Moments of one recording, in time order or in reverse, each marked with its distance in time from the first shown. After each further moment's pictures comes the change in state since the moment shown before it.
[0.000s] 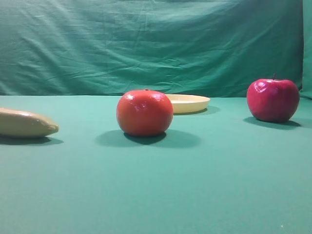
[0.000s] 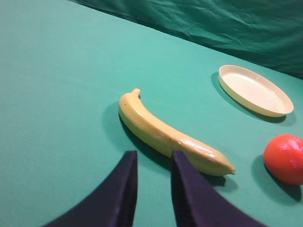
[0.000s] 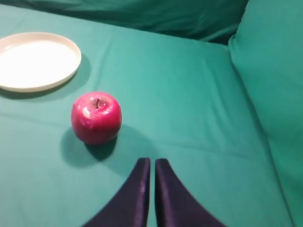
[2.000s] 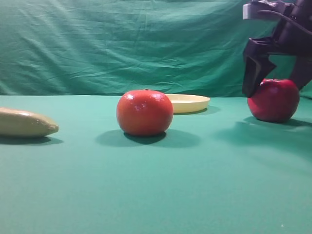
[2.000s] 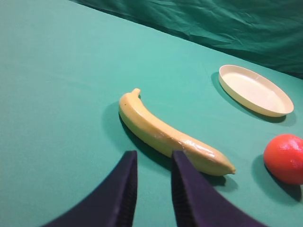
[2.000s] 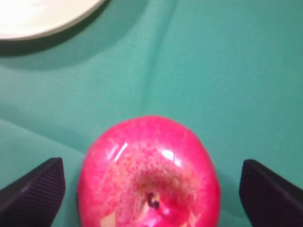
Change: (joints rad) left arm 0.000 0.000 0.000 0.000 0.000 0.000; right arm 0.157 0.971 -0.585 0.100 0.053 -0.062
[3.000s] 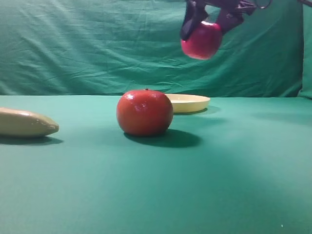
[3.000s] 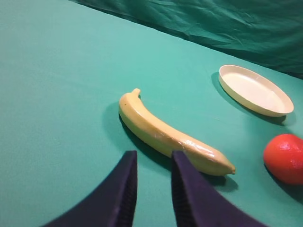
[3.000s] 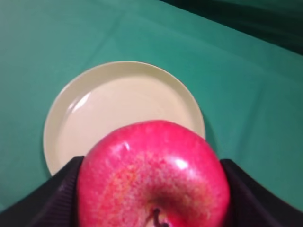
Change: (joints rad) left arm 0.000 0.000 0.000 0.000 0.000 0.000; right arm 0.202 0.277 -0.542 0.124 0.066 -0.112
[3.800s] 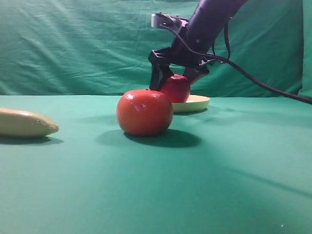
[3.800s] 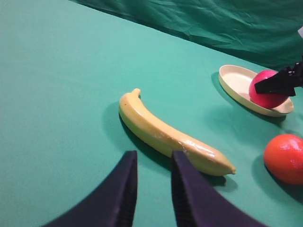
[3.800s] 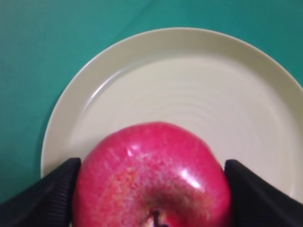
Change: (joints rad) left arm 0.000 0.000 0.000 0.000 0.000 0.000; right arm 0.025 0.000 -0.030 -0.003 -0.029 -0.042
